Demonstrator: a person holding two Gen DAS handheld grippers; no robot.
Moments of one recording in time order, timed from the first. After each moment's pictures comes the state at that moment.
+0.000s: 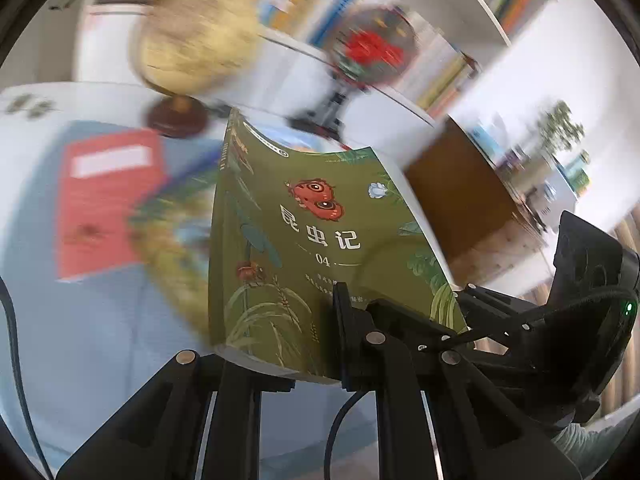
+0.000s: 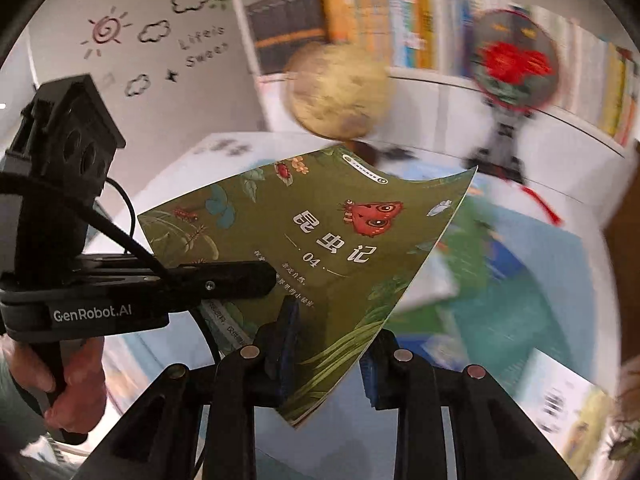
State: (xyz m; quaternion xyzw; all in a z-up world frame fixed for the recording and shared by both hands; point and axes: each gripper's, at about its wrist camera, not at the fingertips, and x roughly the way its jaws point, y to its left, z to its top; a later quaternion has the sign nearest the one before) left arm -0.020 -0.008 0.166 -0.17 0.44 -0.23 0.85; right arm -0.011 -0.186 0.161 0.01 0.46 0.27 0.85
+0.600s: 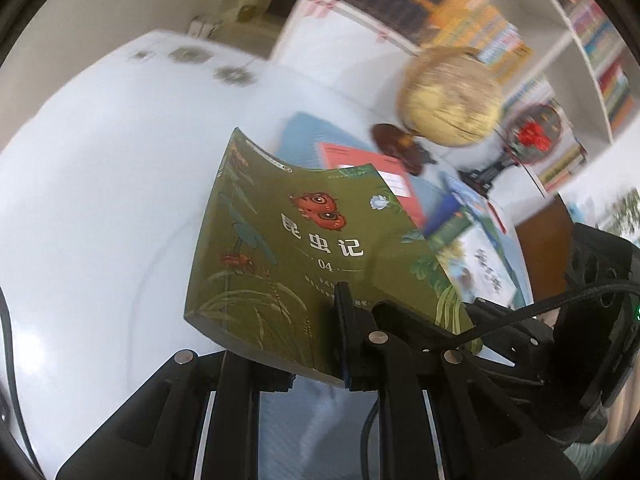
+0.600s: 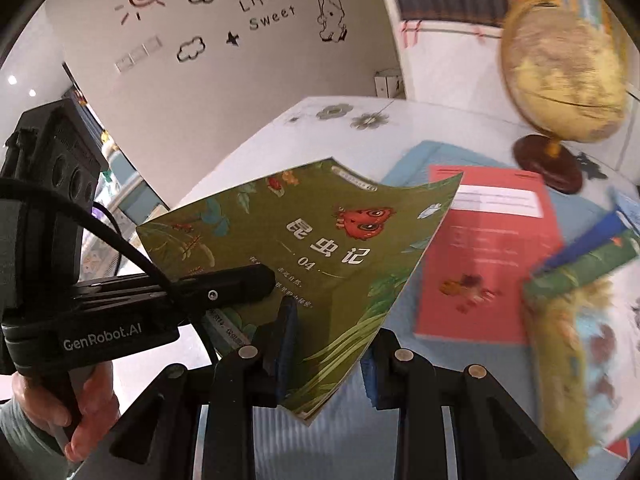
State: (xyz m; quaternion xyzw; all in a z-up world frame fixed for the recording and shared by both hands) left arm 0.005 0.268 0.083 -0.23 0.47 -0.09 0.85; right arm 0.043 0.085 0.089 0.01 0.50 0.34 0.79
